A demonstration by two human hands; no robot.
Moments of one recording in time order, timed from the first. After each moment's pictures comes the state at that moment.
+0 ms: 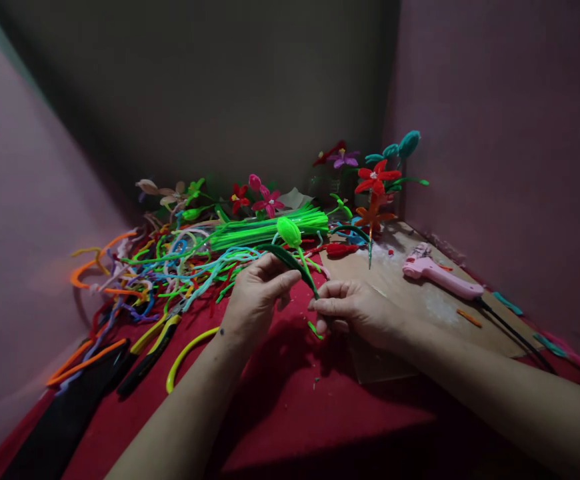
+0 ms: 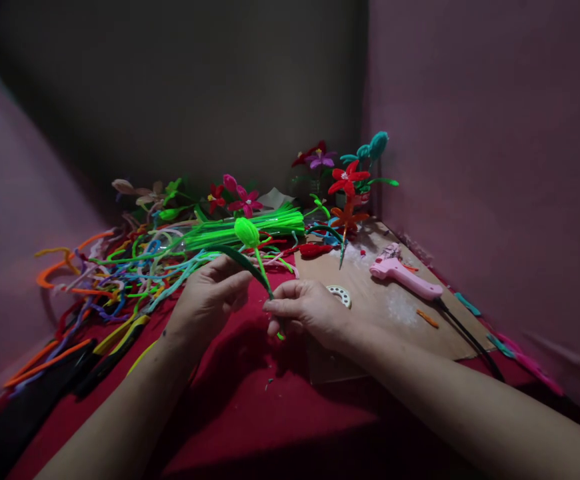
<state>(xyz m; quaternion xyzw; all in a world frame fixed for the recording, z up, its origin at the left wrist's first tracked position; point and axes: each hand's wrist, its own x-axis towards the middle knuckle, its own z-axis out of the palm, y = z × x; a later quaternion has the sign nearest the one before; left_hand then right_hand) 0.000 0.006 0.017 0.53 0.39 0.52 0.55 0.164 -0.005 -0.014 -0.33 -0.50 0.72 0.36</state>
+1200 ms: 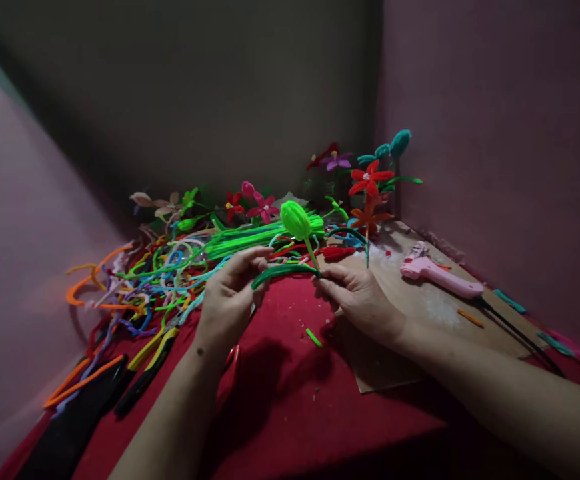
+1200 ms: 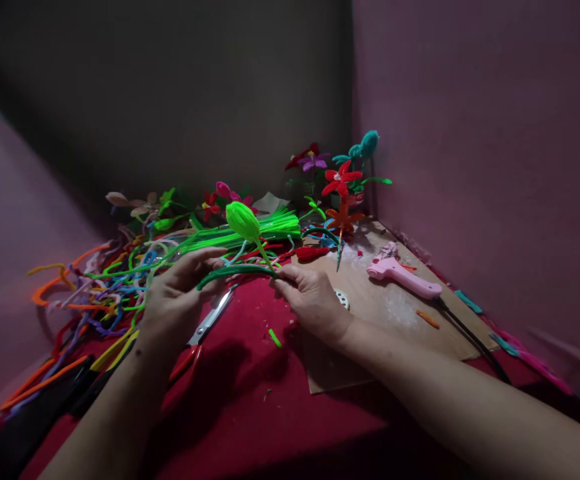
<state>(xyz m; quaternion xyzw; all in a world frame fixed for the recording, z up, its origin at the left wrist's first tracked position) -0.022 0.008 0.037 0.64 0.42 0.54 0.34 0.164 0.012 -0.016 -0.40 -0.65 0.39 0.50</state>
